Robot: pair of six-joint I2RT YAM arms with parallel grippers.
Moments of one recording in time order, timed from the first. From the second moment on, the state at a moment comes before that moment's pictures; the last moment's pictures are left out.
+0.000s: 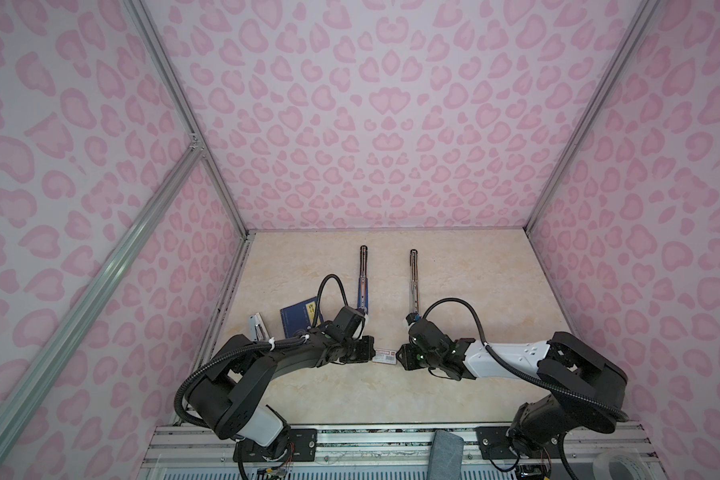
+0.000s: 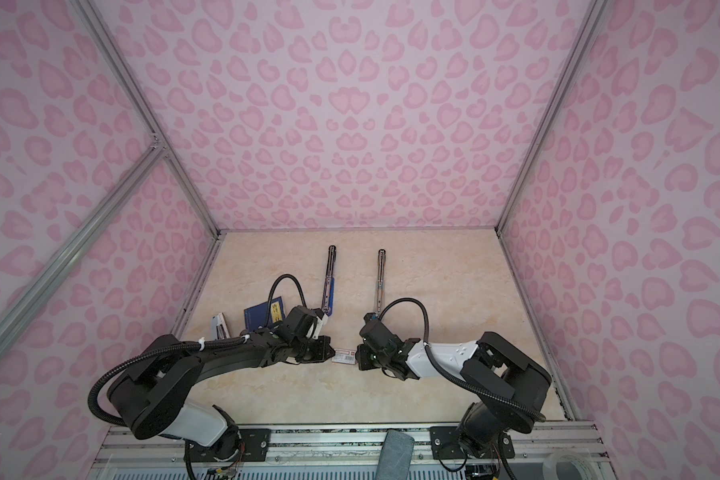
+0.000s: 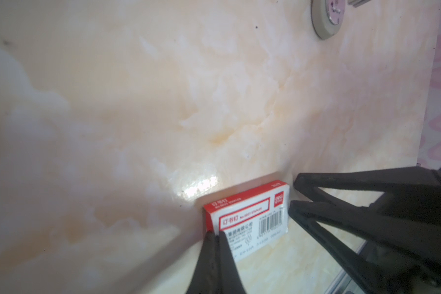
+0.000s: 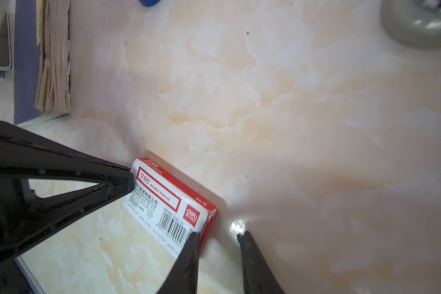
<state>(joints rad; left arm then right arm) -0.67 1.52 0.63 -0.12 0.33 -0.66 0.88 1.55 0.63 0.01 -0.05 0.71</state>
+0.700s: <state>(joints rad) -0.67 1.52 0.62 -0.11 0.32 -0.66 0.89 1.53 0.66 -0.15 0.03 0.70</state>
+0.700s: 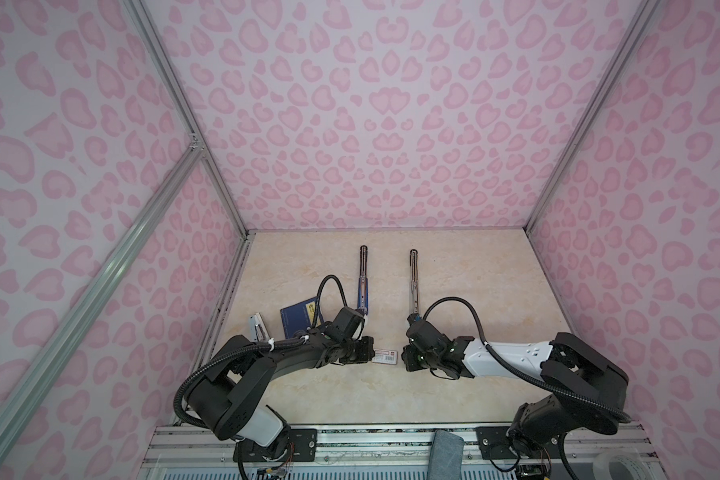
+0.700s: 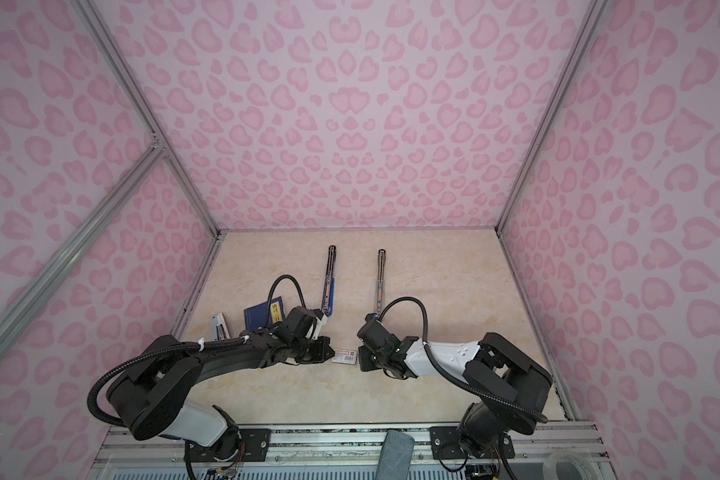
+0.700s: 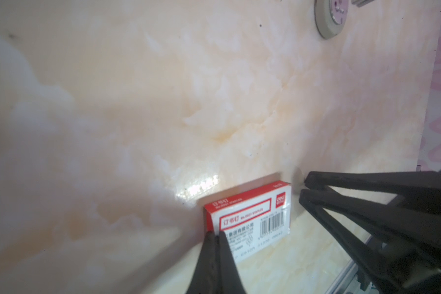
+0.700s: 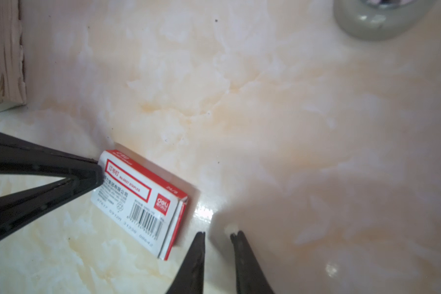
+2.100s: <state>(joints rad) -0.67 1.51 0.62 -0.12 0.31 -0.67 0.92 1.53 0.72 -0.21 0.04 0.67</state>
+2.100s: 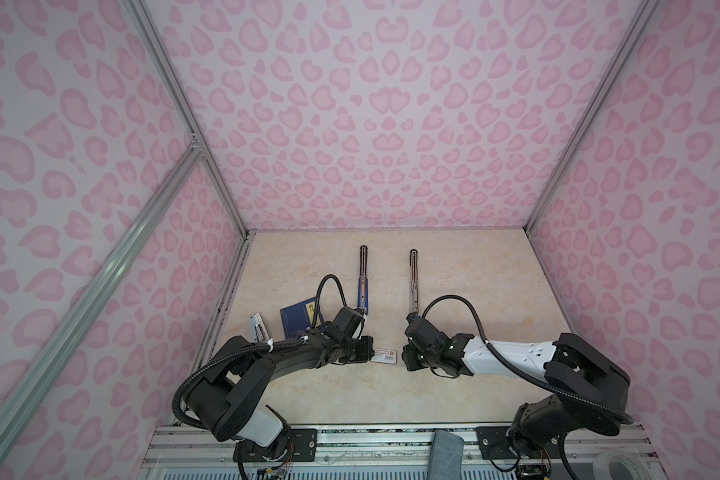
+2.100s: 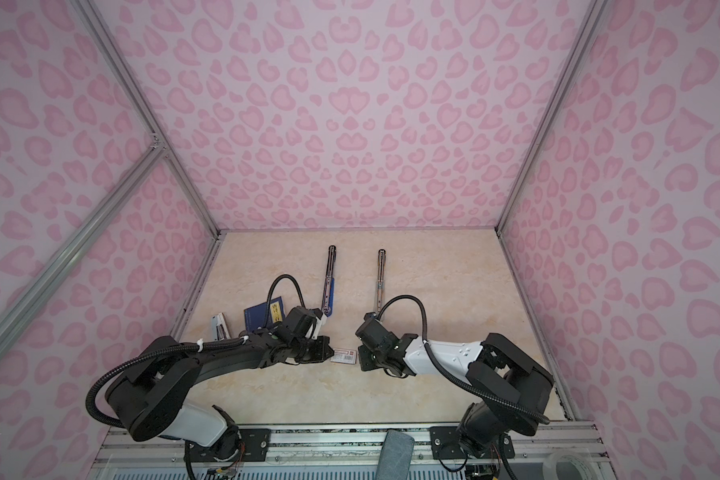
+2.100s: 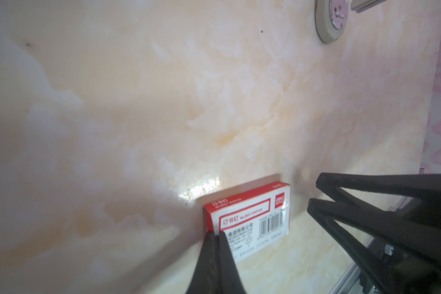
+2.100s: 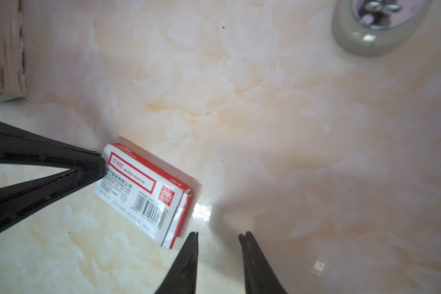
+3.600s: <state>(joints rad) -0.68 1.51 0.62 -0.11 0.30 -0.67 0.92 1.60 0.76 -0.17 0.02 0.67</state>
